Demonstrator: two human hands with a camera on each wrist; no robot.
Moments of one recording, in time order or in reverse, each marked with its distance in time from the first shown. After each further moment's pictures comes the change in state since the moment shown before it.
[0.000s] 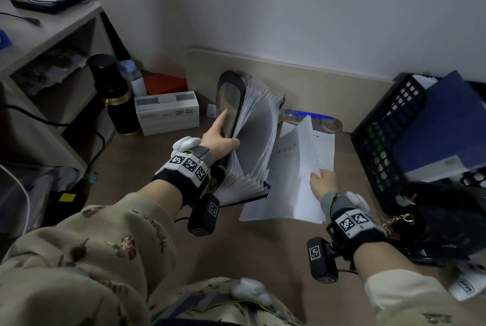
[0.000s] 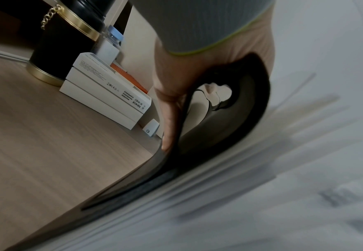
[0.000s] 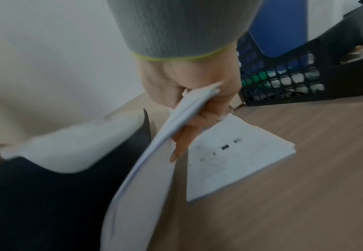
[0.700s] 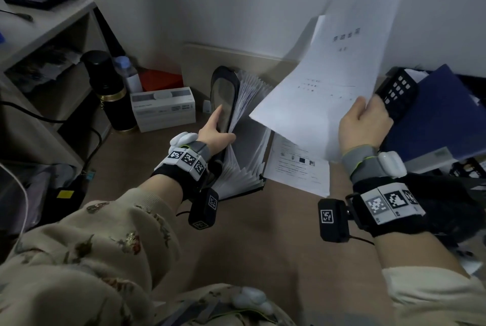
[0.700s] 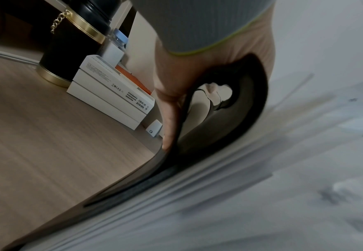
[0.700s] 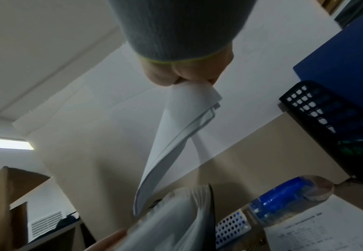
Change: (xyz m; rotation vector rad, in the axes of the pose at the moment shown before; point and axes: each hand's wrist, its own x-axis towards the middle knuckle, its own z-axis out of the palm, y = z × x) left_hand -0.010 0.007 -0.001 0.006 0.002 -0.010; right_hand -0.051 -0.095 -0.101 0.168 0.700 -0.413
